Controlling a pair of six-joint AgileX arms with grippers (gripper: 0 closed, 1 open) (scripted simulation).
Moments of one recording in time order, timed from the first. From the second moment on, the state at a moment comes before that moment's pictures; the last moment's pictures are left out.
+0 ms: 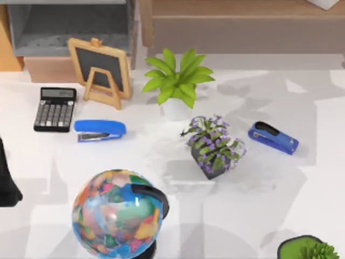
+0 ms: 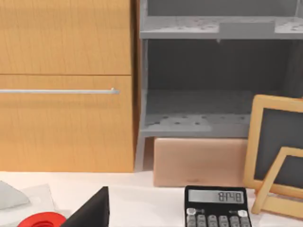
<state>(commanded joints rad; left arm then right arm) 0.00 0.00 0.00 0.00 0.00 0.00 -0.36 1.88 1.55 -0.17 -0.40 -0.33</state>
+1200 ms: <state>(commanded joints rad) 0.00 0.00 0.00 0.00 0.00 0.00 -0.19 2.17 1.82 -1.23 -0.01 -0.18</state>
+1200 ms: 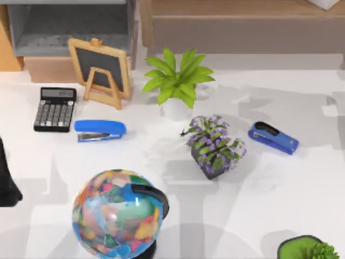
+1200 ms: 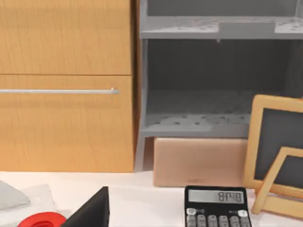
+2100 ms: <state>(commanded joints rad) 0.00 0.00 0.00 0.00 0.00 0.00 -0.16 2.14 1.80 -1.18 0.00 -0.17</state>
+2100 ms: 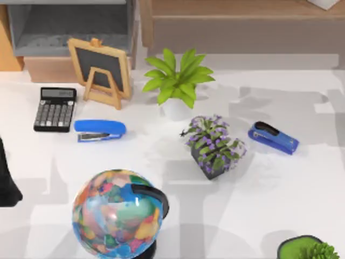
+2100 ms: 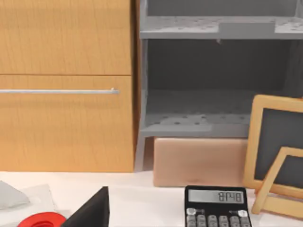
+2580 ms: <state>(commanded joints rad) 0.00 0.00 0.00 0.00 0.00 0.00 -0.18 2.18 1.77 -1.16 0.00 -0.18</state>
